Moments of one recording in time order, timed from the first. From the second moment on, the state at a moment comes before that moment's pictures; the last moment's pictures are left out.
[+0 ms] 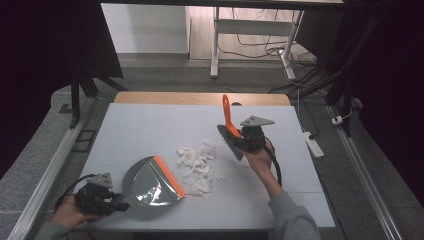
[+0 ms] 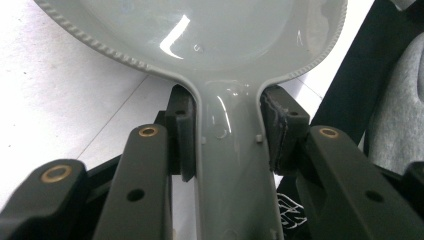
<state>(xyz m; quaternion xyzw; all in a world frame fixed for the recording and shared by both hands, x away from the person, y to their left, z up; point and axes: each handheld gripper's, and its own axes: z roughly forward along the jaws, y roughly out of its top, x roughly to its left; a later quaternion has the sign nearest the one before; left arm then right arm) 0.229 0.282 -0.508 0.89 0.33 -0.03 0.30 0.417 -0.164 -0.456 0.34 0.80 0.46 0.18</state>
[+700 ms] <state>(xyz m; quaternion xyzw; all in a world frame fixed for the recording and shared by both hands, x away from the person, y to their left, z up) 0.235 0.280 -0.512 0.90 0.33 -0.05 0.30 0.467 -0.109 -0.479 0.35 0.84 0.39 0.16</state>
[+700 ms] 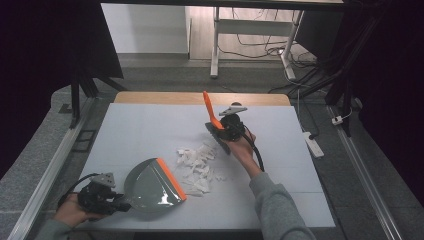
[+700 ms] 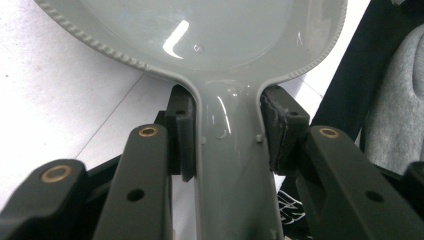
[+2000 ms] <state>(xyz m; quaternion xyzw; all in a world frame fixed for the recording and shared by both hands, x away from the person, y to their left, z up) 0.243 0.276 -0.520 0.89 0.34 -0.06 0.30 0.407 -0.003 -0.496 0.24 0.89 0.39 0.05</state>
